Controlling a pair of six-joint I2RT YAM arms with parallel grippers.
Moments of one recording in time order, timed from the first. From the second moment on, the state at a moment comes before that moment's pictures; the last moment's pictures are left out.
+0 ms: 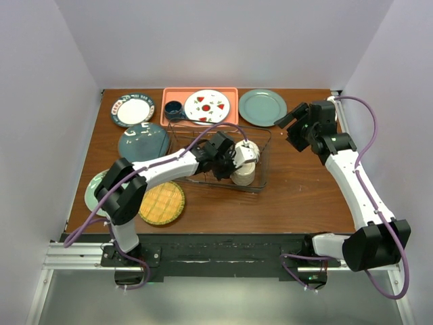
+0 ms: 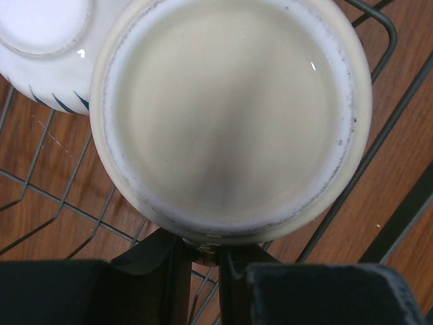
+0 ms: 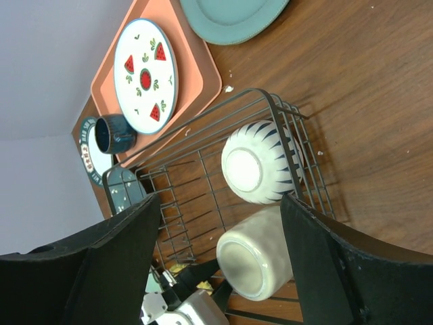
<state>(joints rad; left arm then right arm) -0.81 1.79 1.25 -0.39 0.17 0.38 0.17 1.26 1.21 -0.58 0.00 0.99</state>
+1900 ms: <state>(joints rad) -0.77 1.60 1.31 -0.45 -0.05 0.37 0.12 1.39 1.21 -0.57 -0.06 0.88</state>
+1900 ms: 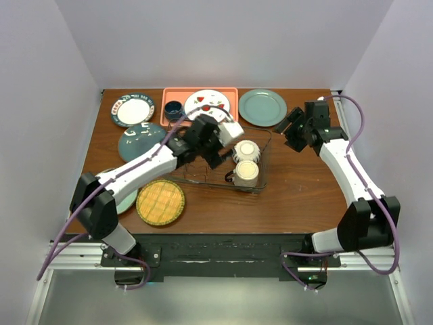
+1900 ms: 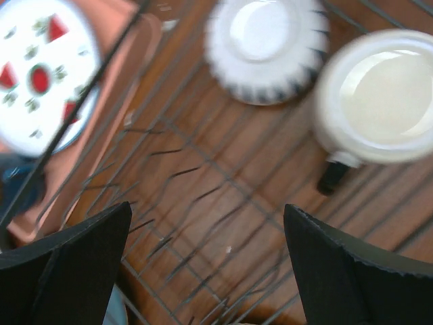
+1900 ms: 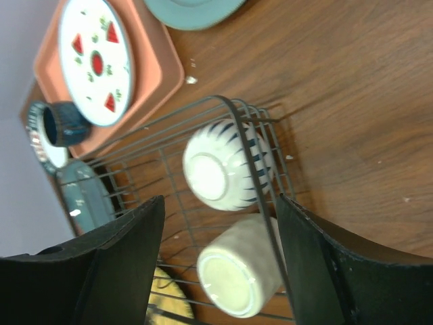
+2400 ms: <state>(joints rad) -0.18 1.43 1.24 -0.41 -0.12 -0.21 0.25 1.51 1.24 -0.64 -0.03 0.67</state>
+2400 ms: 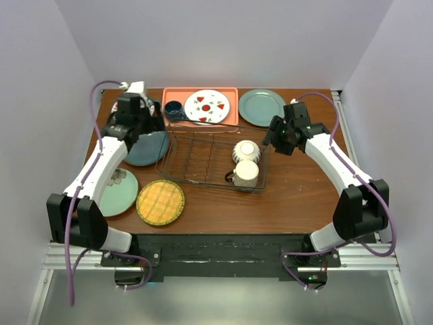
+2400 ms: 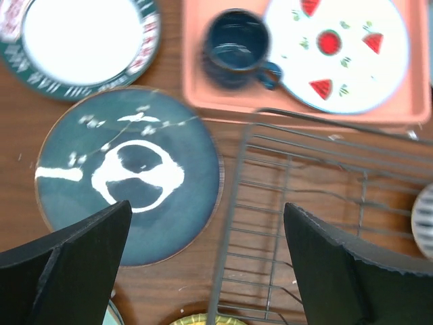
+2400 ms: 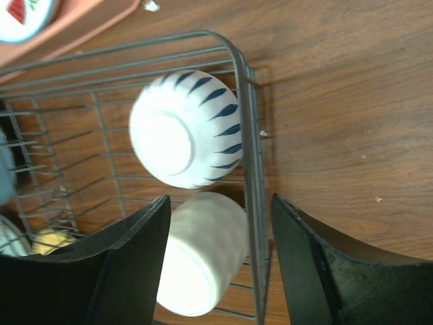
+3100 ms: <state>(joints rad) 0.07 1.34 1.09 -0.49 -0.10 -0.53 0.27 1.61 1.32 -0.74 0.09 0.45</state>
